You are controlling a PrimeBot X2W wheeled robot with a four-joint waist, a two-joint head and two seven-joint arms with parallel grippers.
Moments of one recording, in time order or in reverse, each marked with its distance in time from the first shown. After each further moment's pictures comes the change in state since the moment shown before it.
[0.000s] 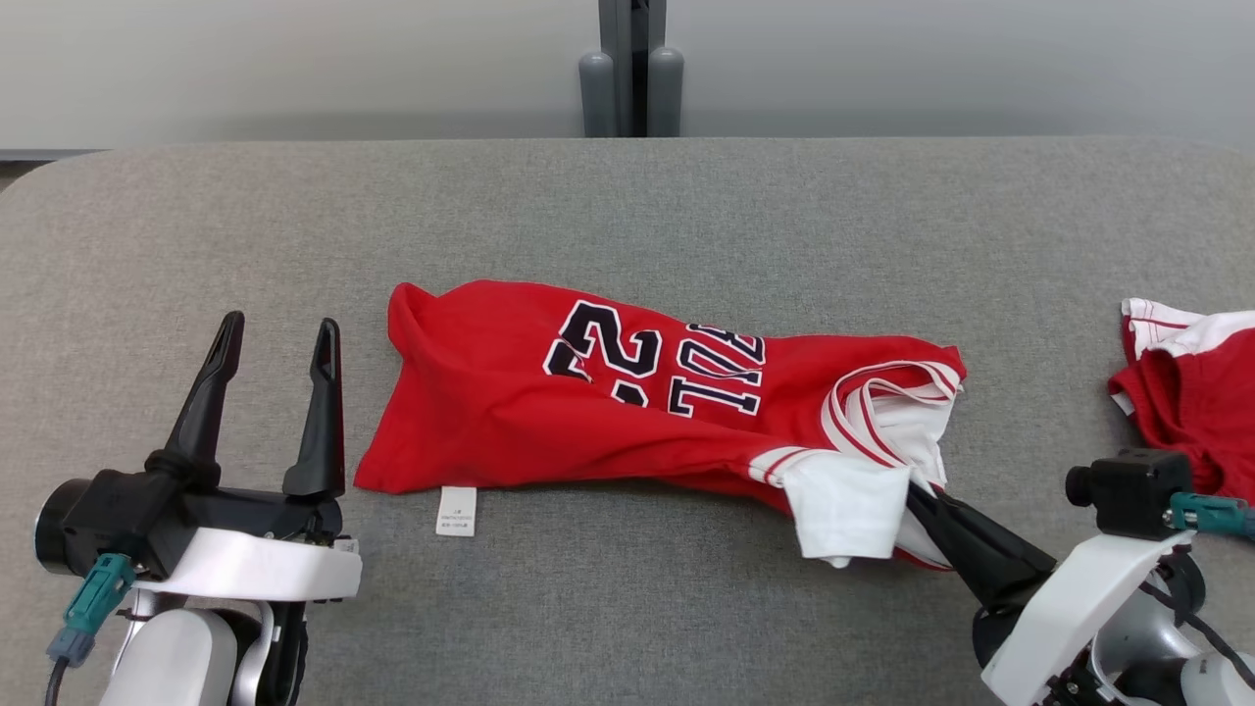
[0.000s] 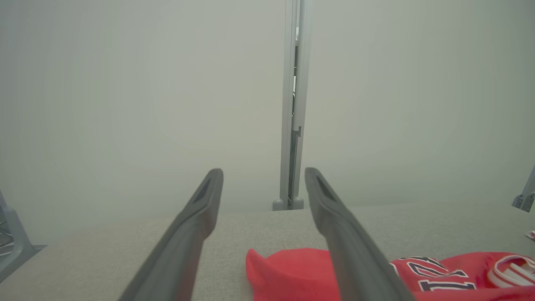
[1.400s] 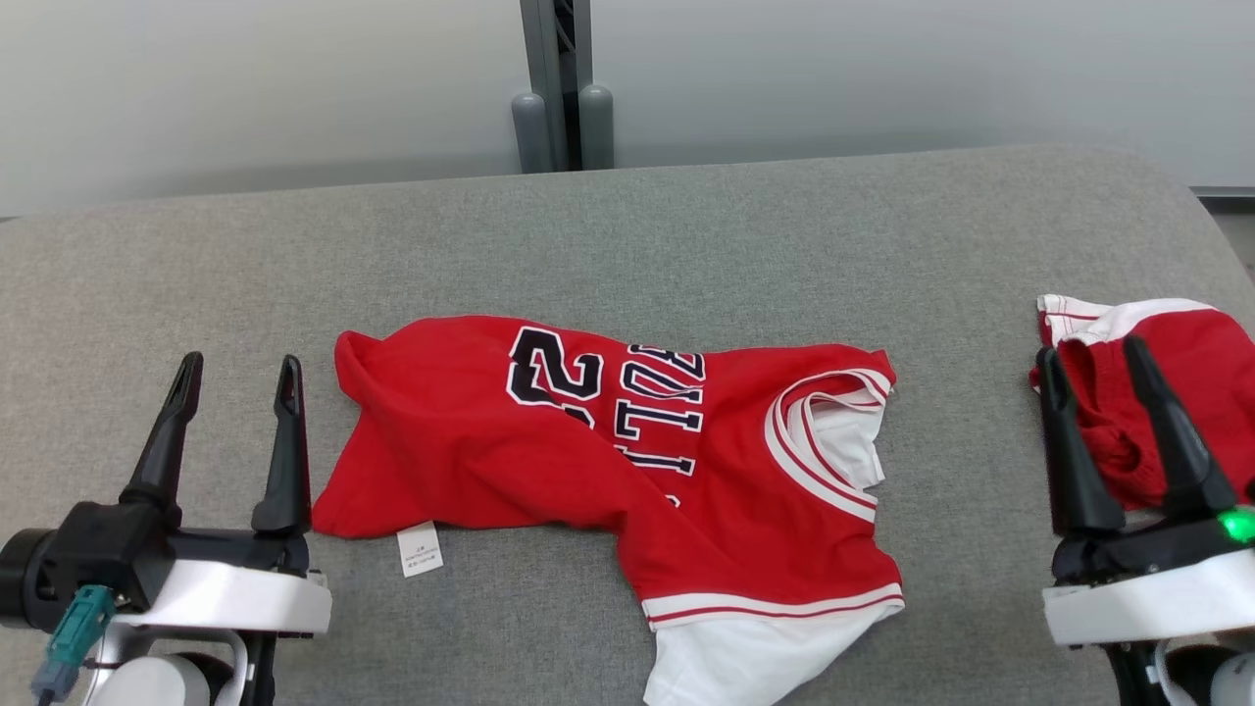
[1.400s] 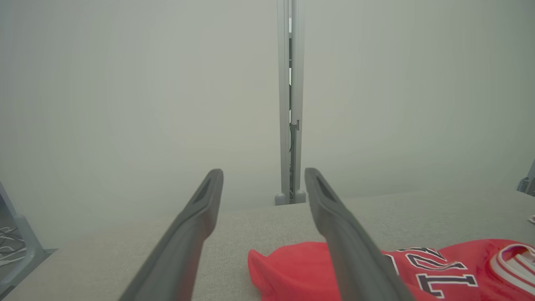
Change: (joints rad) left arm 0.075 0.060 0.008 -0.078 0.012 0.089 0.071; right arm 0.012 0.194 -0.272 -0.052 -0.380 -0.001 -0.416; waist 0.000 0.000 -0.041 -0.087
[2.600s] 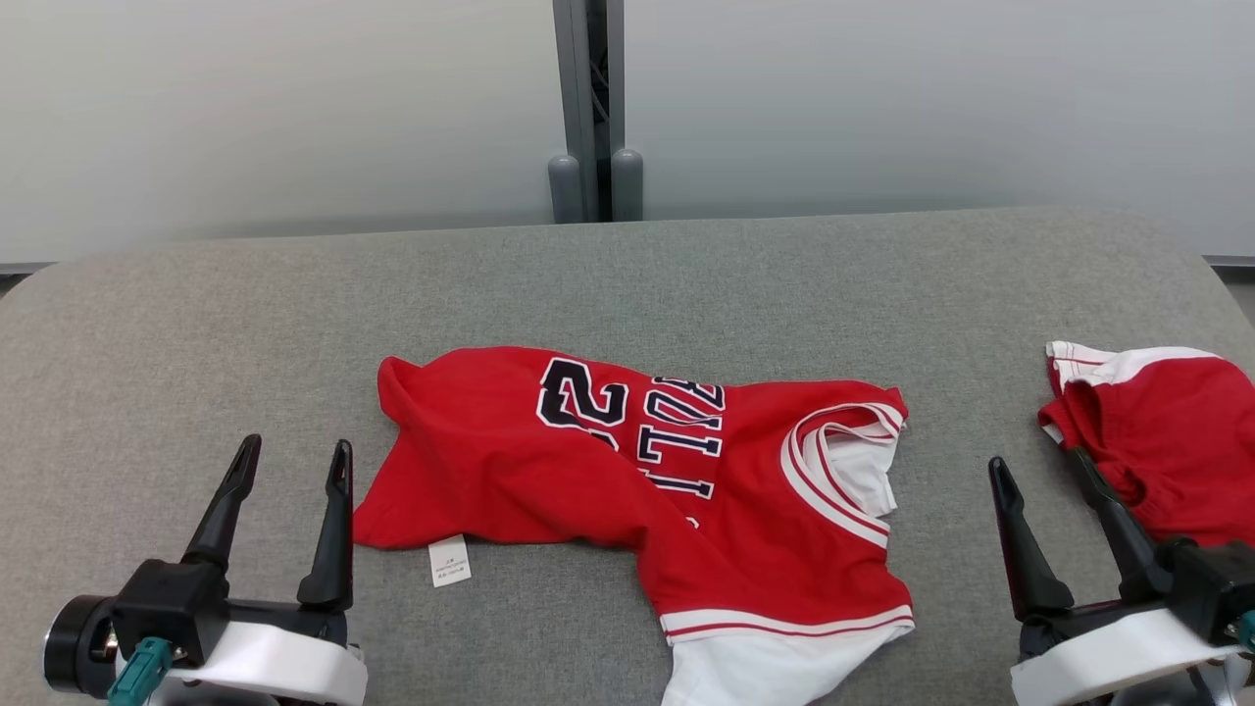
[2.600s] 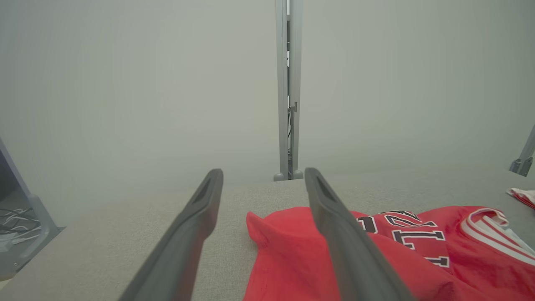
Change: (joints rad) left arm 0.114 -0.001 -0.058 -0.021 0.003 0.026 0.039; right arm 0.091 0.021 0.028 0.176 -0.130 0.000 -0.020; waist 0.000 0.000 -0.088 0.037
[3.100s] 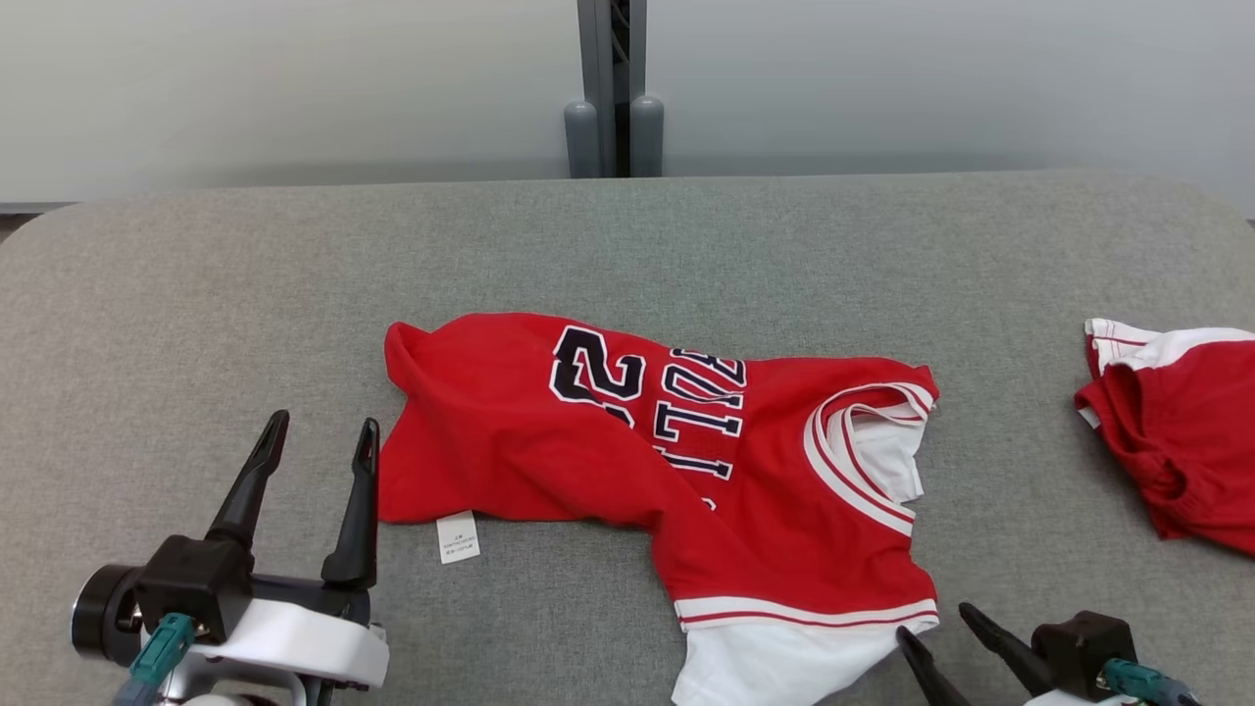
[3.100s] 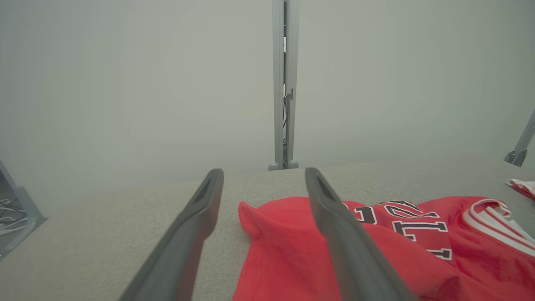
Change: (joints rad) left arm -0.049 -0.009 -0.035 0.021 -0.007 -0.015 -0.011; right arm 0.019 -0.181 0.287 0.226 0.152 0.000 0.097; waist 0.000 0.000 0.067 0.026
